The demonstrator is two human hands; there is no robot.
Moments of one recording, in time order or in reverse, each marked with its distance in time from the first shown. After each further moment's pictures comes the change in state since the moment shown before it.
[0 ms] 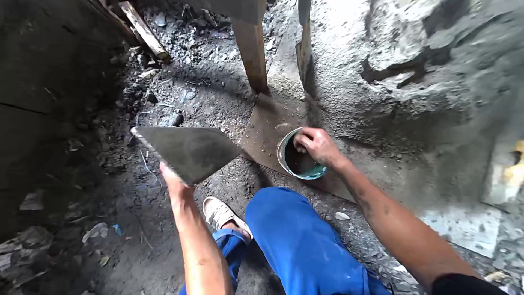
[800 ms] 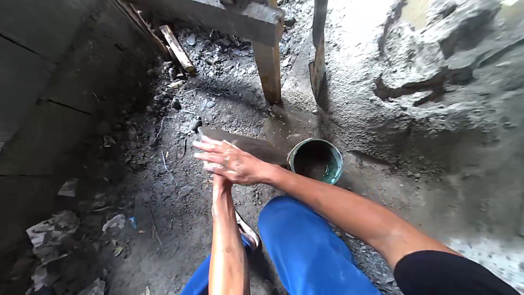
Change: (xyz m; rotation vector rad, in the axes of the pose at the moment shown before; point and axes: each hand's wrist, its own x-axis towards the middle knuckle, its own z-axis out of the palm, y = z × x) left_hand -0.026 -0.033 0.058 -0.169 -0.053 -0.213; right_hand 0.040 -0.187 0.123 0.161 -0.307 -0.782
